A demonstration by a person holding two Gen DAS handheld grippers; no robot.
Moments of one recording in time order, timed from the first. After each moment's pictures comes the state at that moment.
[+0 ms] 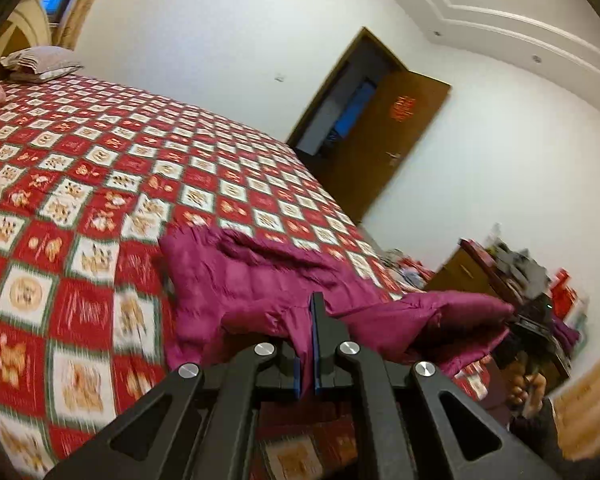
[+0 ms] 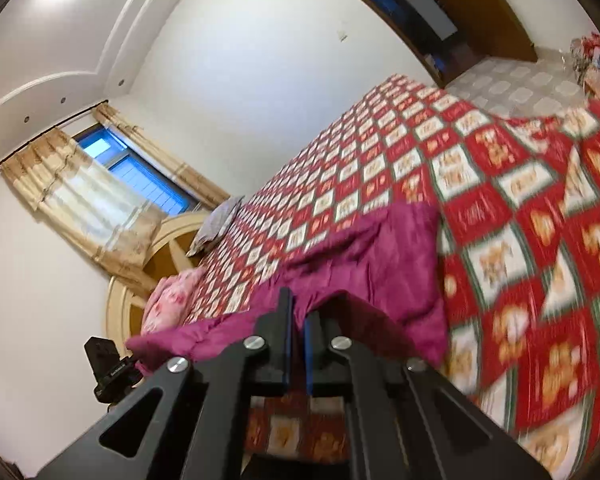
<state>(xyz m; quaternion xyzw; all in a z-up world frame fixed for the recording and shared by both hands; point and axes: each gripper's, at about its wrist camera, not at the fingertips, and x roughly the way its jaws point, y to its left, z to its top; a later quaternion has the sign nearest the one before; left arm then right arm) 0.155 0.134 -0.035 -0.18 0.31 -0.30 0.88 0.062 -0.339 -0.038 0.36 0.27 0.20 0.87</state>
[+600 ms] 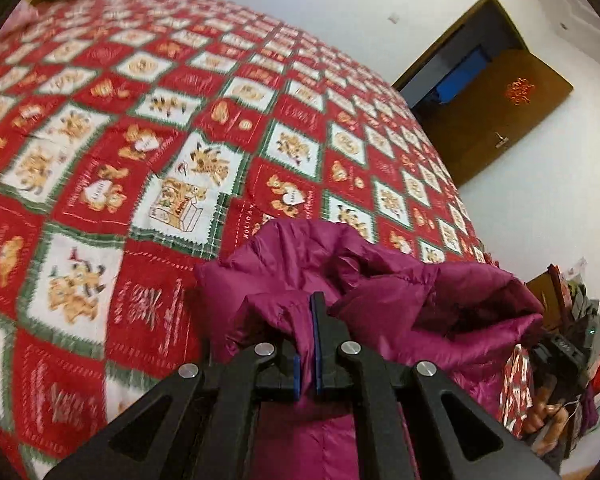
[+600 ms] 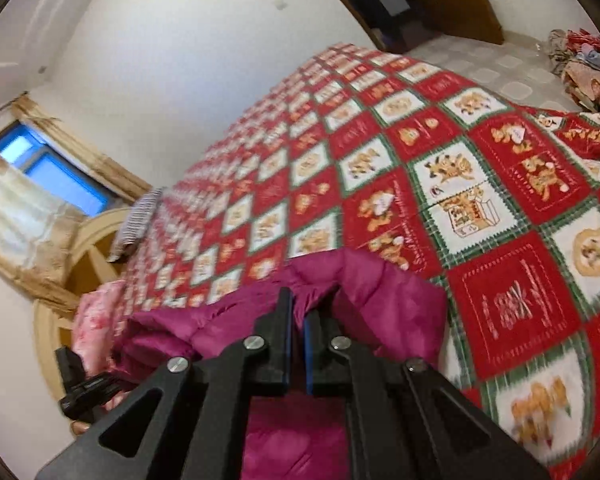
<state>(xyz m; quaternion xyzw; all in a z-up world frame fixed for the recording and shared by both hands) 0.366 0.105 -0.140 -0.21 0.47 -0.17 0.84 0.286 -0.333 -0.116 0.33 0.37 0.09 0.86</state>
